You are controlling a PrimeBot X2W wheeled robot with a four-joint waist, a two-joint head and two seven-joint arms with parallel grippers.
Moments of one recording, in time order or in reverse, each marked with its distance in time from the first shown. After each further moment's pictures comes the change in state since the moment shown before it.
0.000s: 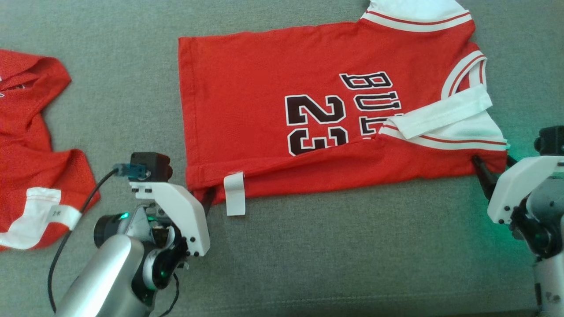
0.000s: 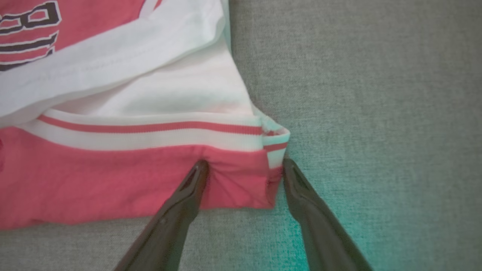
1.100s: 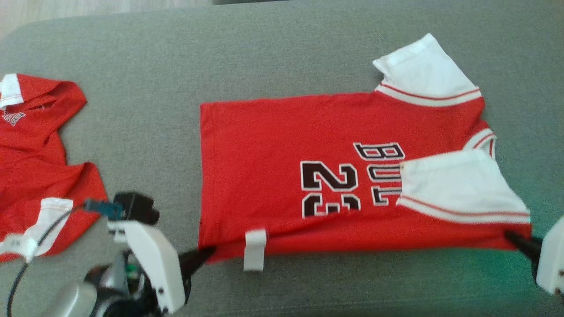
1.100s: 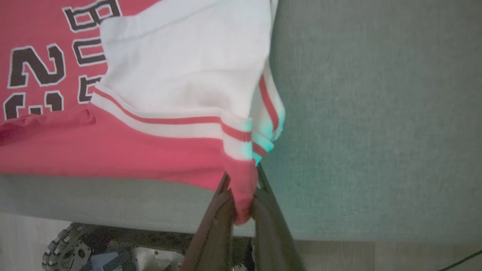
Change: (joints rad) left arm 0.234 0.143 0.097 -0.320 -0.292 -0.029 0.217; right arm 0.335 -0.142 -0.093 -0.369 0.335 0.000 0.428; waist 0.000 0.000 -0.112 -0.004
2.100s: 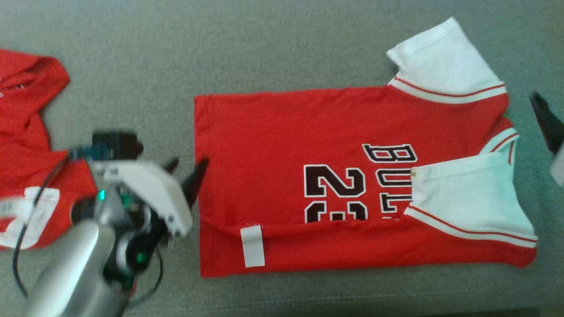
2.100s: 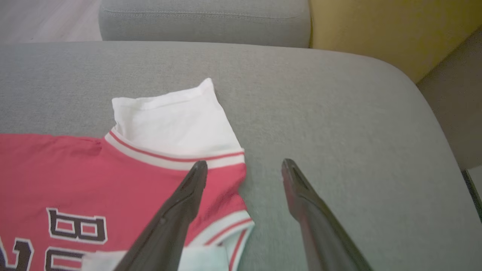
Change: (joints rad) left arm -0.194 -0.087 -0.009 0.149 0.200 0.060 -0.225; right arm -0.325 -0.067 0.056 0.072 -0.211 0.000 -0.368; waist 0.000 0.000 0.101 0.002
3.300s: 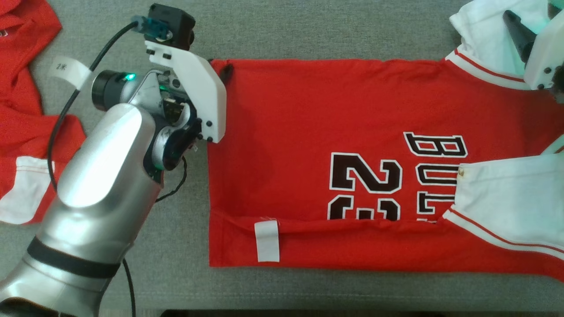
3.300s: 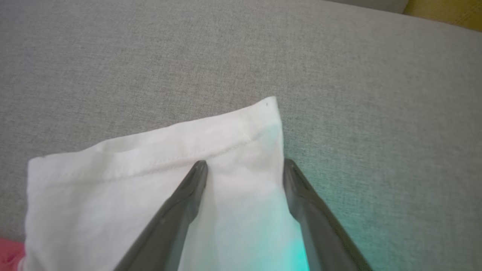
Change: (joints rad) left arm -0.564 -0.115 -0.188 0.389 0.164 -0.142 0.061; right arm -0.566 0.013 0.272 0.528 -0.048 0.000 -0.053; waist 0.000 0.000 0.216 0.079
